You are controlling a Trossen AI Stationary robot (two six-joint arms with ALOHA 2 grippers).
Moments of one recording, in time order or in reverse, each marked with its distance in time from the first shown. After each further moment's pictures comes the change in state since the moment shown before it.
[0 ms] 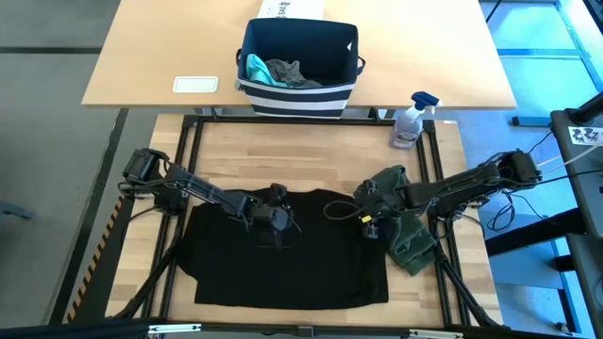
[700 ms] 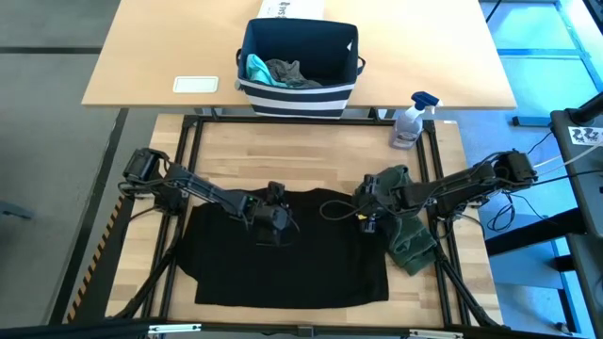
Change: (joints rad) left arm 0.013 0.000 0.000 -0.059 -0.033 -0.002; right arm 0.000 0.048 0.054 -0.084 0.186 -0.053
